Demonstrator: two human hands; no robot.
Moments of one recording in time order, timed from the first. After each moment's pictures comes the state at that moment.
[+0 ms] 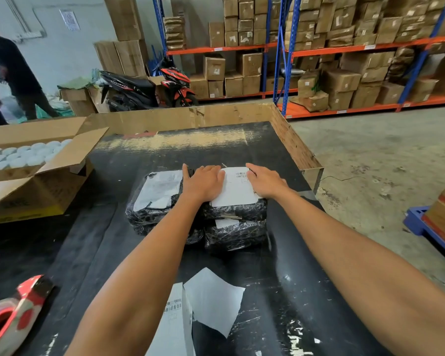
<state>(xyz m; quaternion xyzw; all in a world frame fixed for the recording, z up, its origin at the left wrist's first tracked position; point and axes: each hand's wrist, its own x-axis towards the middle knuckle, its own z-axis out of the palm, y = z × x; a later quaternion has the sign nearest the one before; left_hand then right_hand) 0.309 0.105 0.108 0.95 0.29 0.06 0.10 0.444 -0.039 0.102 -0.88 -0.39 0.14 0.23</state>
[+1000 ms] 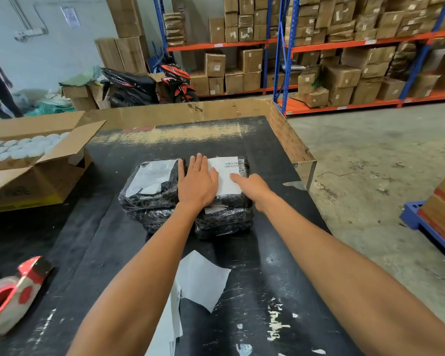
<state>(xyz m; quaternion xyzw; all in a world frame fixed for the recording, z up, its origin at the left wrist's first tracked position) 0.289 0.054 0.085 0.92 0.35 0.16 0.05 0.395 -0.070 0.088 -0.78 -0.21 0.30 0.50</state>
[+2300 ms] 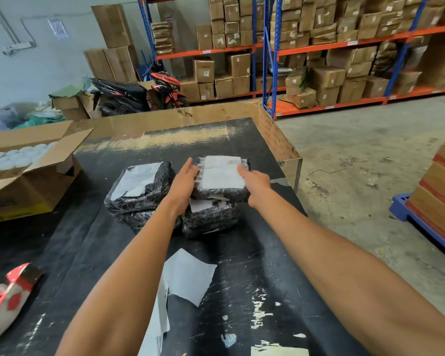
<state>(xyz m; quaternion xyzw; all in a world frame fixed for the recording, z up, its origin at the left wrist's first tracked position) 0.284 0.041 0.091 0.70 0.31 0.21 0.60 0.419 -0.098 0.080 -0.63 -0.01 0.31 0.71</state>
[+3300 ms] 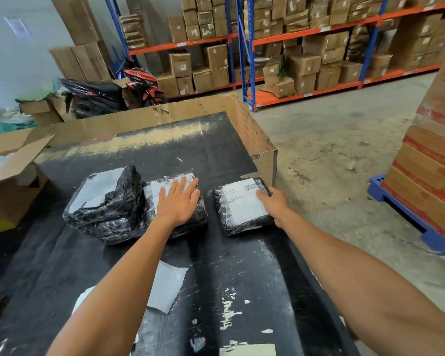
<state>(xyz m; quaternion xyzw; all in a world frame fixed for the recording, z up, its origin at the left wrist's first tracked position) 0.315 0.000 0.043 0.95 0.29 0.02 0.07 0.489 -0.211 -0.004 -0.77 -0.08 0.23 0.60</state>
